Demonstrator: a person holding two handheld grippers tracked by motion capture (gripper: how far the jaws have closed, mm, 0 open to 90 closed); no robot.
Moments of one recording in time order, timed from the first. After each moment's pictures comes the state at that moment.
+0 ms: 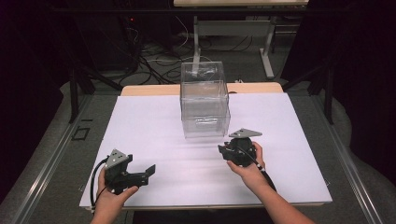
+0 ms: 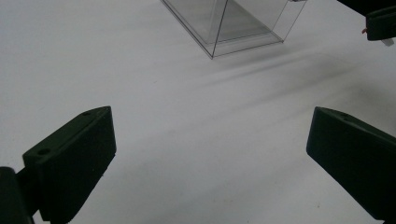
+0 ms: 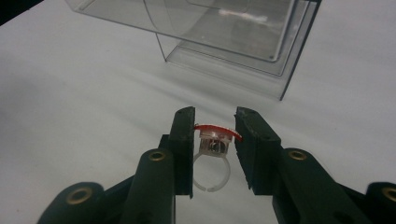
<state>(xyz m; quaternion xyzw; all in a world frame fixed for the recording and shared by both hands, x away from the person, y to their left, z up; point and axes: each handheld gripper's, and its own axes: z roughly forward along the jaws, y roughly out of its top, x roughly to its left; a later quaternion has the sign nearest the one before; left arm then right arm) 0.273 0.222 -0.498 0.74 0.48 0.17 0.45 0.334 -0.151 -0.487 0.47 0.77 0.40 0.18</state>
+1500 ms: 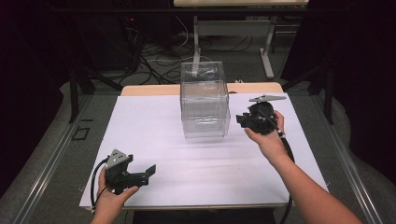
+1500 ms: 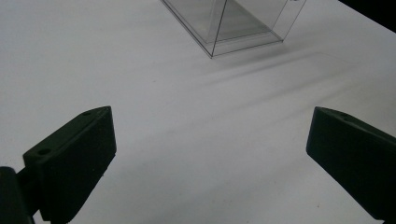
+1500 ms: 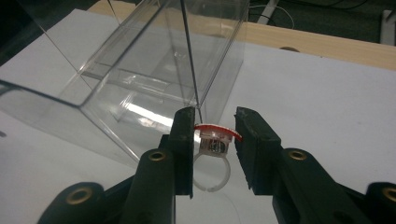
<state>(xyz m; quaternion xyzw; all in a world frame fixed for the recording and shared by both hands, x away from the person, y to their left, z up) 0.273 0.221 -0.499 0.74 0.48 0.17 0.45 0.379 -0.195 -0.403 0.51 0.73 0.40 0.21</state>
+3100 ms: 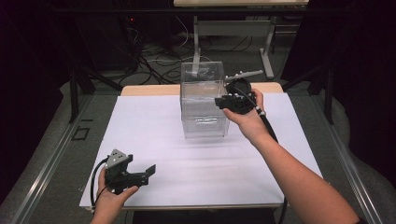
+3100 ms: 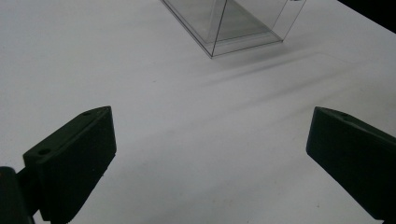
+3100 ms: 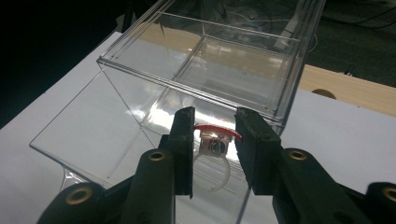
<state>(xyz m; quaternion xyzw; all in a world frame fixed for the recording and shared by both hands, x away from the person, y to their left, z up) 0.274 0.222 -0.499 0.74 0.47 0.17 0.45 0.403 -0.132 -0.350 0.48 0.76 0.41 0.19</state>
